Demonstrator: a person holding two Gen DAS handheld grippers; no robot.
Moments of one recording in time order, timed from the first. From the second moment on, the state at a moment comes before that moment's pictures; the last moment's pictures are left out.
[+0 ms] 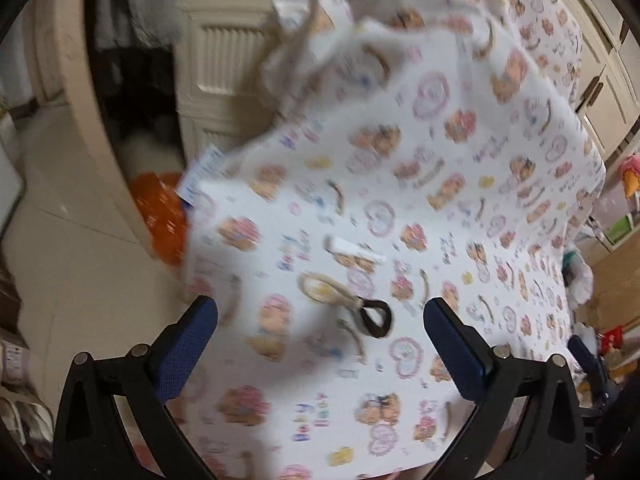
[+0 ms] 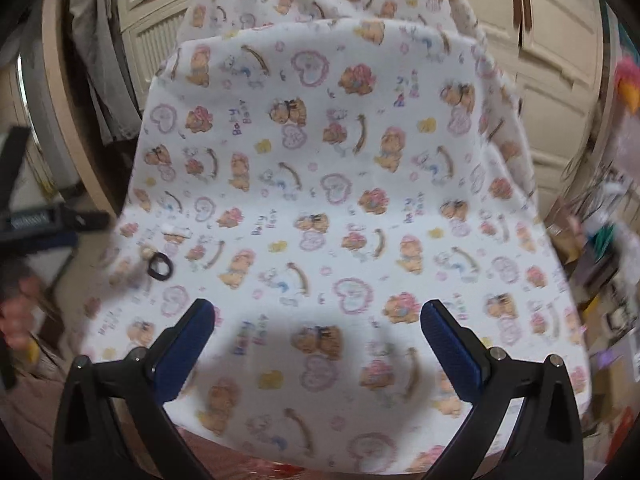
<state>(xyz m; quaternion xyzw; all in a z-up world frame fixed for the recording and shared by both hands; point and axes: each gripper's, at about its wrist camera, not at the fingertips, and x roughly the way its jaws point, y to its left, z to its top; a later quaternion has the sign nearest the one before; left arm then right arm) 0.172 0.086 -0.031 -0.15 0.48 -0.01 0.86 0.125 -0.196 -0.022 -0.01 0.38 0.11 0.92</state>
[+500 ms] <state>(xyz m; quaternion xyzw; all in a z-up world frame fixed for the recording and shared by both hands) 0.195 0.038 -0.067 -0.11 0.54 0.00 0.83 0.128 -0.164 -0.029 -0.03 0.39 0.16 0.90</state>
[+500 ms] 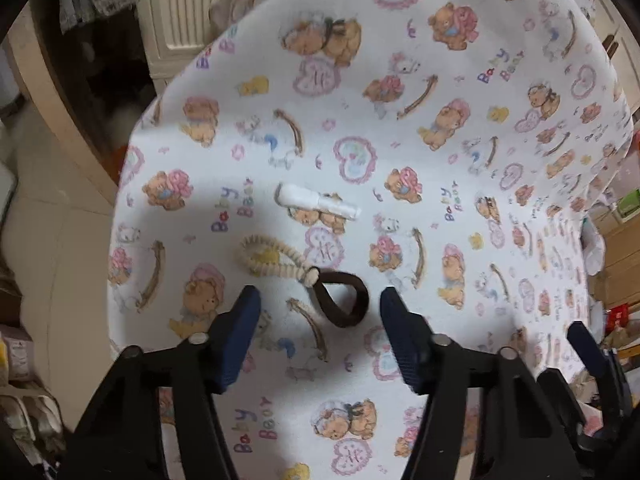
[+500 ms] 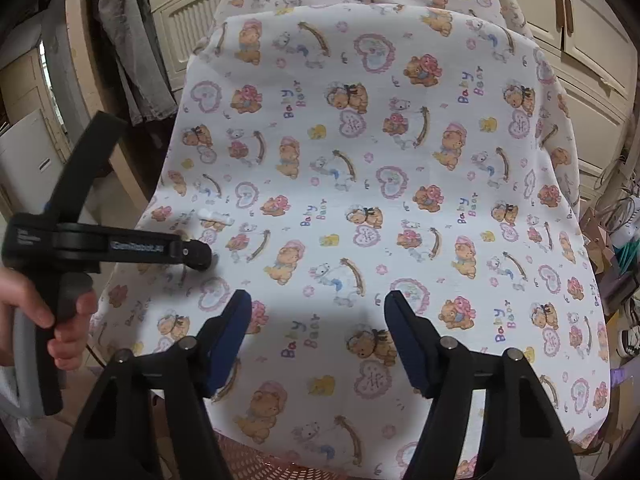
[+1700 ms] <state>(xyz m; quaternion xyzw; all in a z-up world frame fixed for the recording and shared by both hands) 0.176 0.115 -0.032 -0.14 0.51 0.05 0.85 0.205 -0.064 -0.029 -0.05 0.41 0.25 0.88</state>
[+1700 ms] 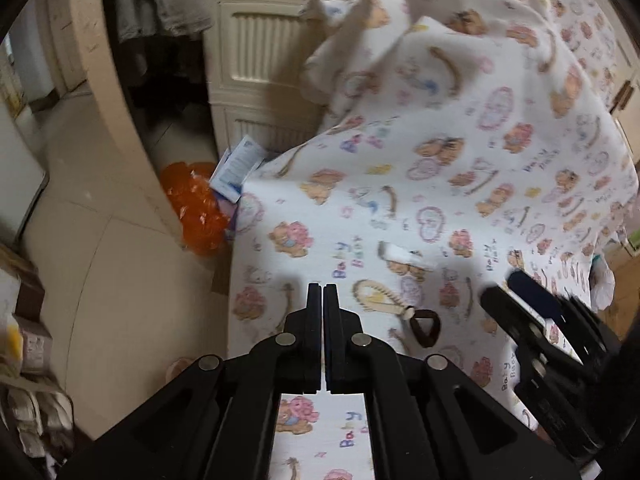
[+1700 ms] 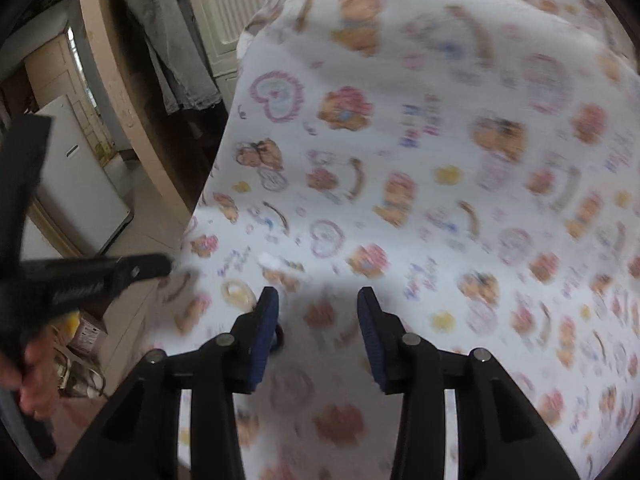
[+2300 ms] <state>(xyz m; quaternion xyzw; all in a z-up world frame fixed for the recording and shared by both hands) 0.179 0.117 -0.031 -0.13 0.51 0.05 0.85 0.234 -0.025 -0.068 -0.12 0.44 0.26 0.85</state>
